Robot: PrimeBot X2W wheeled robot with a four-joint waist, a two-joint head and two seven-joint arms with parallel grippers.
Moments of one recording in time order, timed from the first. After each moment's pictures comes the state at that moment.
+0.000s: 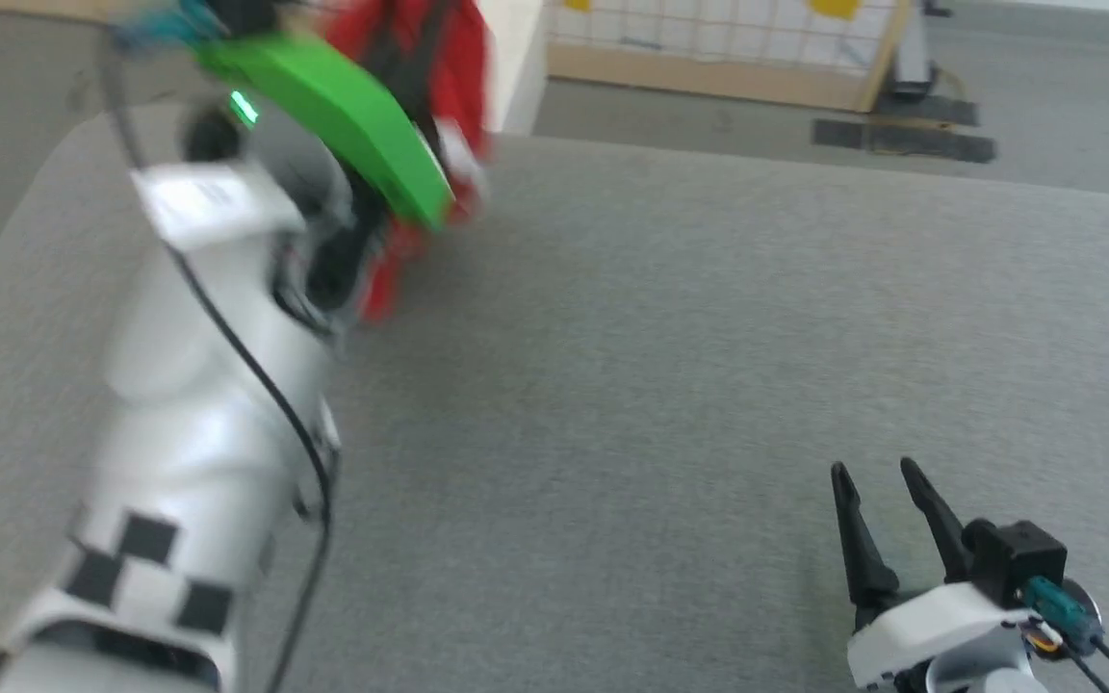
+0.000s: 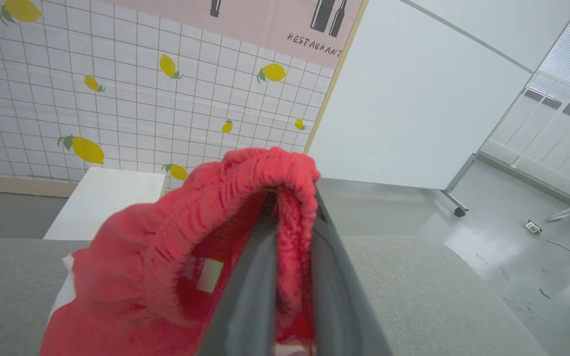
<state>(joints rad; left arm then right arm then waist) -0.93 0.19 -0.38 0.49 -0.80 -0.12 0.13 -0.04 -0.05 0.03 0.29 0.16 0.13 -0.25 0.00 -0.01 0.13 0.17</state>
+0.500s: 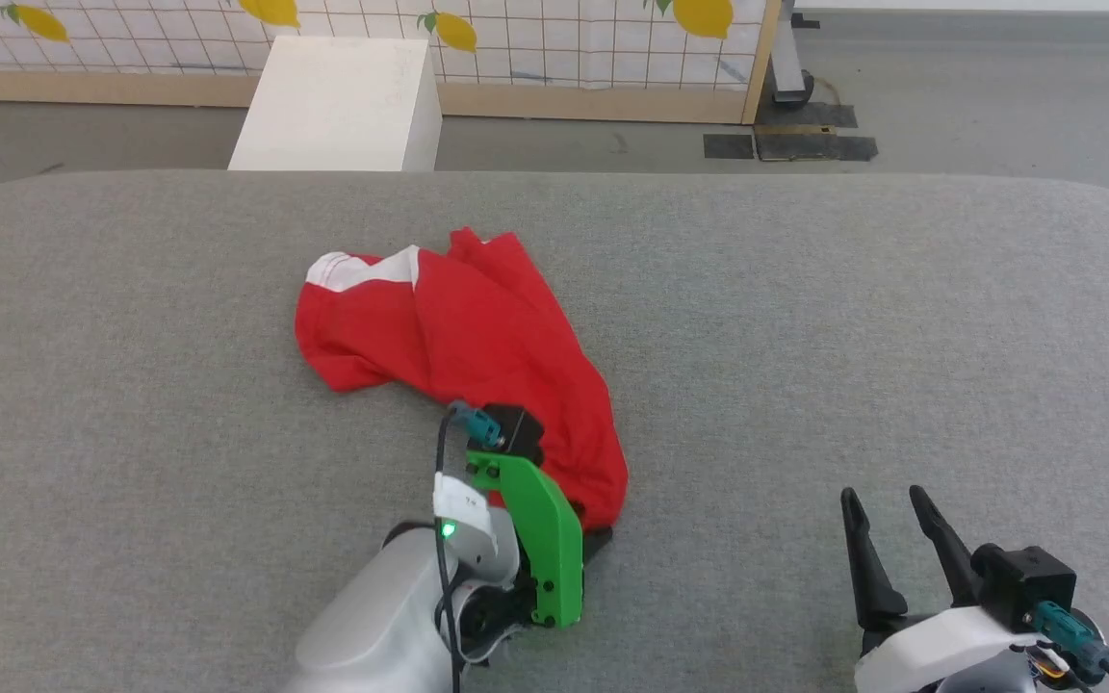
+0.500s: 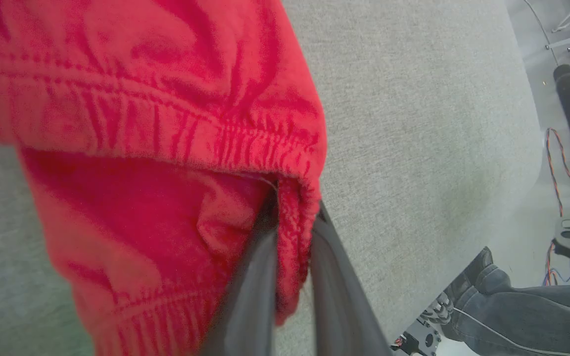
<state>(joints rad) -0.49 0.09 -0.67 0.58 -0.86 -0.10 0.48 0.00 -0.05 0.02 0.30 0.18 0.13 -0.26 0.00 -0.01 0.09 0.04</state>
